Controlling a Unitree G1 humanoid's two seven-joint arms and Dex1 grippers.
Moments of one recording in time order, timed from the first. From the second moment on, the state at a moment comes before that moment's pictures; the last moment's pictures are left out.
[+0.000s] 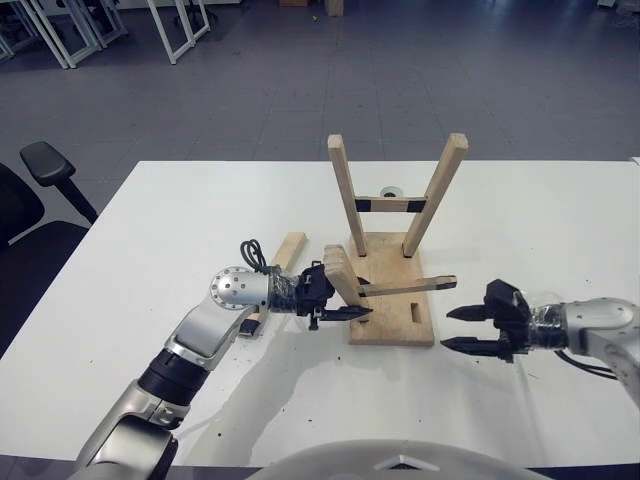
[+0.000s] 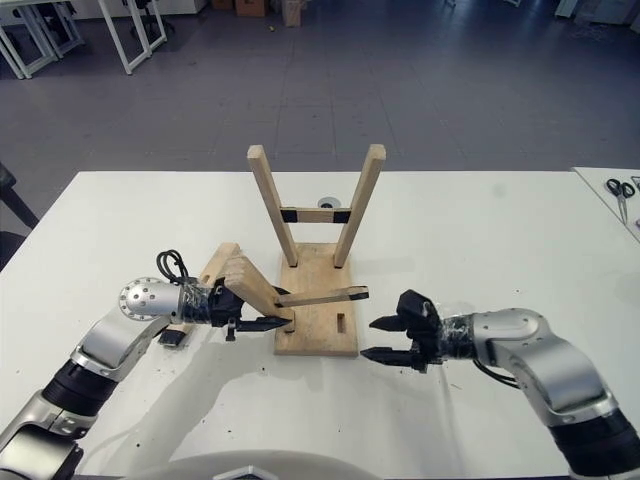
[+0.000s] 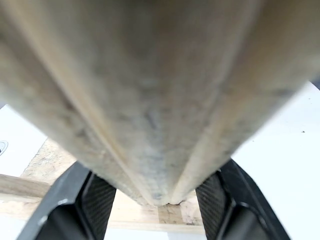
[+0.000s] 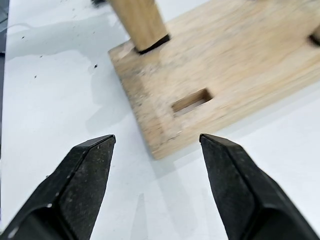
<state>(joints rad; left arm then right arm) -0.23 0.59 -0.41 -0.10 -0.30 0.07 -1.03 0.02 -0.94 0.05 -0.38 0.54 0.67 1.03</state>
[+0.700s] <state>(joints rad) -0.23 0.62 -0.42 -0.16 -0.22 0.00 -0.98 -0.21 -0.76 -0.11 -0.30 0.59 0.87 0.70</state>
